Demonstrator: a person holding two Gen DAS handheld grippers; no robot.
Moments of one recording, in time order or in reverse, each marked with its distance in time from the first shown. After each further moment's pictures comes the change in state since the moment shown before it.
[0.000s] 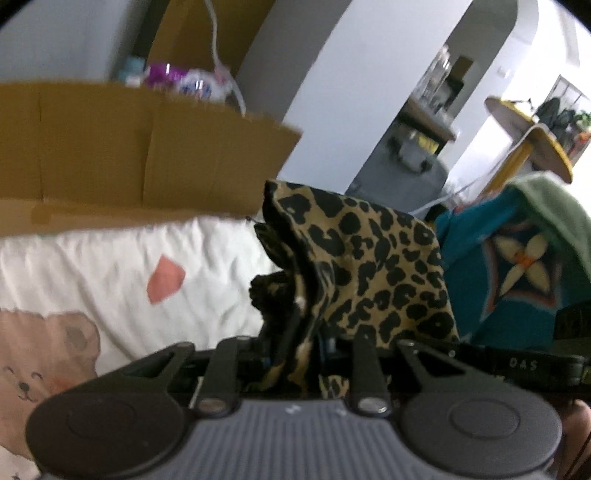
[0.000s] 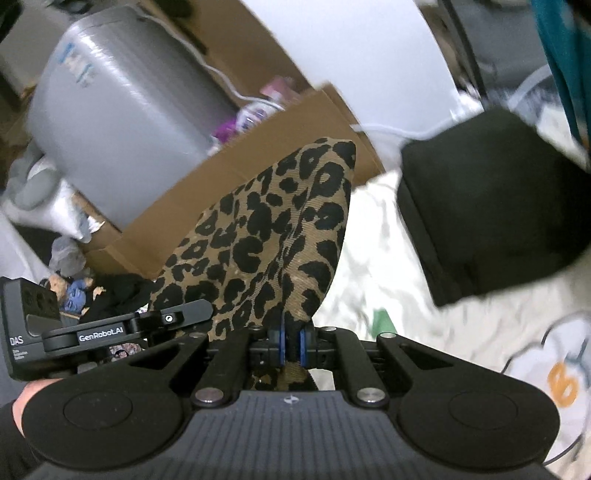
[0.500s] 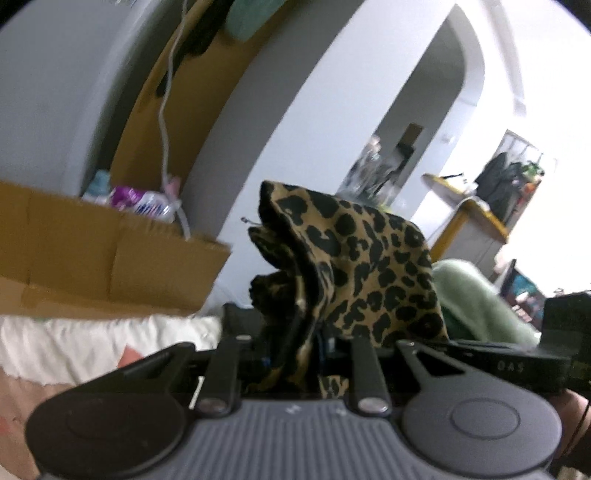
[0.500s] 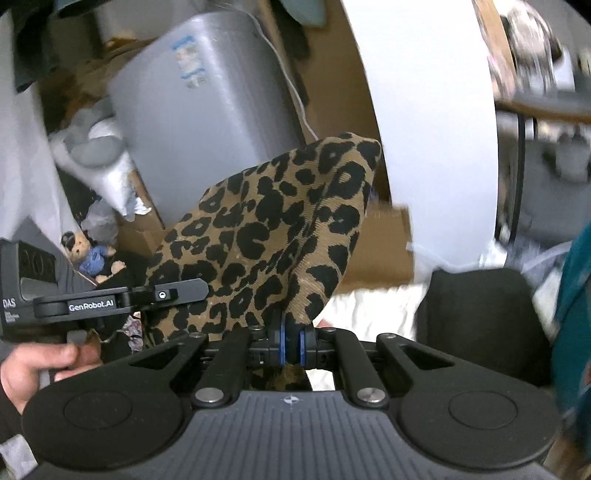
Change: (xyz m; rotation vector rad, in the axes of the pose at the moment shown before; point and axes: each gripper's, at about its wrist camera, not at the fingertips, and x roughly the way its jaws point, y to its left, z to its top) left arm -0.113 -0.054 0.043 0.015 -0.240 -0.143; right arm -0.119 0.124 0.076 -0.330 -0.085 -0.030
